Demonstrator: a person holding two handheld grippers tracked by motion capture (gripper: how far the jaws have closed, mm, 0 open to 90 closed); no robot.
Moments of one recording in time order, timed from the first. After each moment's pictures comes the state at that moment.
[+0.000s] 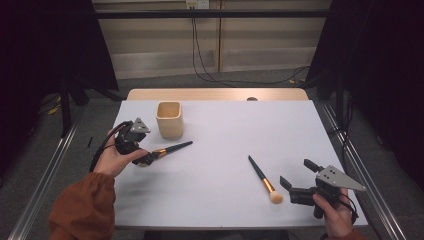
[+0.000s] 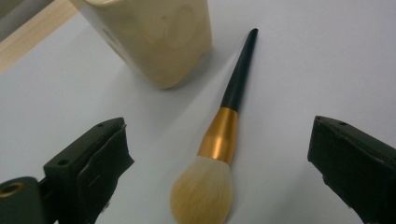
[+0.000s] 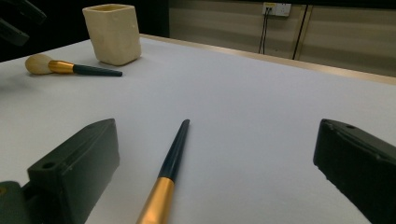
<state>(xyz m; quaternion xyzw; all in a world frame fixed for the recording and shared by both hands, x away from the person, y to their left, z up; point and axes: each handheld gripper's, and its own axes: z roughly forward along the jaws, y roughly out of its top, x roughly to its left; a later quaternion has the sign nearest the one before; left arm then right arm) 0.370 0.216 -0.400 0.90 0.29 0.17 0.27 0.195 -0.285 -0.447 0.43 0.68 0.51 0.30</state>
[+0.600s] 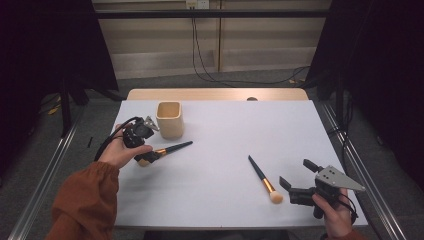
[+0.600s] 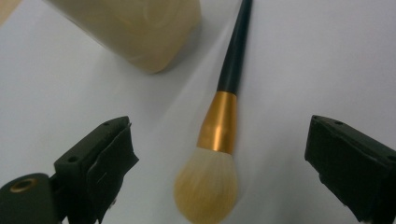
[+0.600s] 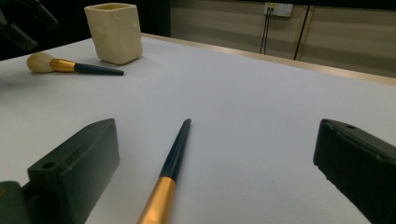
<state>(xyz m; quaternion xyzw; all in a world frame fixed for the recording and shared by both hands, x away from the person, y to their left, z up) 0.389 0.199 -0.399 0.94 0.26 0.13 0.18 0.195 -0.284 -0.447 0.43 0.68 0.51 0.30</state>
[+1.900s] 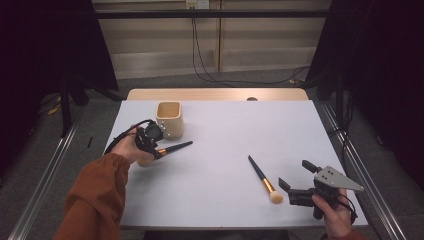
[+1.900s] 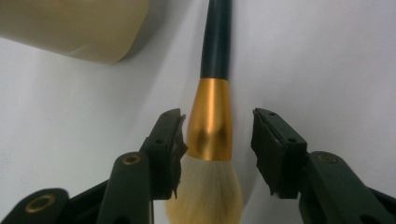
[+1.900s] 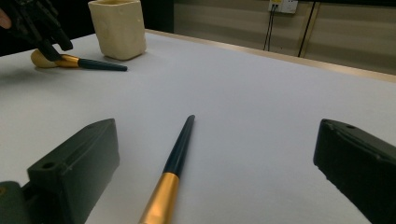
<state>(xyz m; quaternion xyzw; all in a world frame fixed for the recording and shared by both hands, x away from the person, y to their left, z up) 0.408 0.178 -0.425 0.97 0.20 0.09 0.10 0.194 -0.283 -0.449 0.42 0.69 0.51 0.29</state>
